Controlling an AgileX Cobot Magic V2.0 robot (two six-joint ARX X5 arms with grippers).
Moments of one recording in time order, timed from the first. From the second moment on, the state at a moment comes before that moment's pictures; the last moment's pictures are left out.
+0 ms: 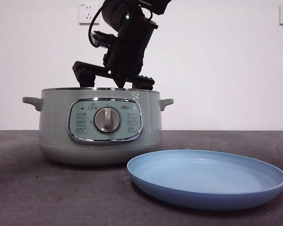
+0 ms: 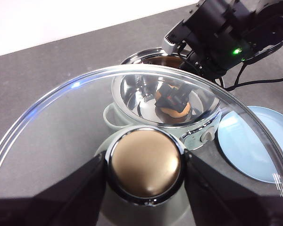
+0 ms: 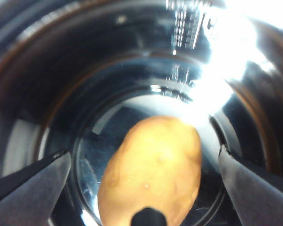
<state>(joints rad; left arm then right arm) -0.20 0.72 1.37 -1.16 0.13 0.12 0.73 2.16 1.89 -0.62 0.00 0.09</state>
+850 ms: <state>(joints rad) -0.20 0.72 1.37 -1.16 0.13 0.12 0.73 2.14 1.89 -0.68 0.01 0.08</state>
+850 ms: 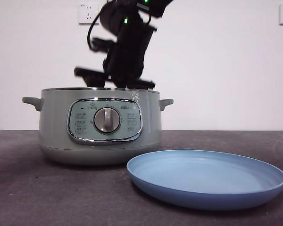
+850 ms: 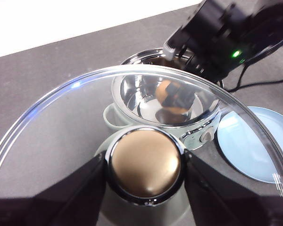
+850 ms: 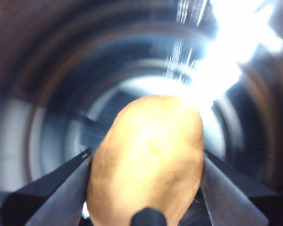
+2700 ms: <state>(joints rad) -0.20 0.72 1.37 -1.11 0.21 0.12 0.73 1.38 0.66 -0.21 0.05 0.18</state>
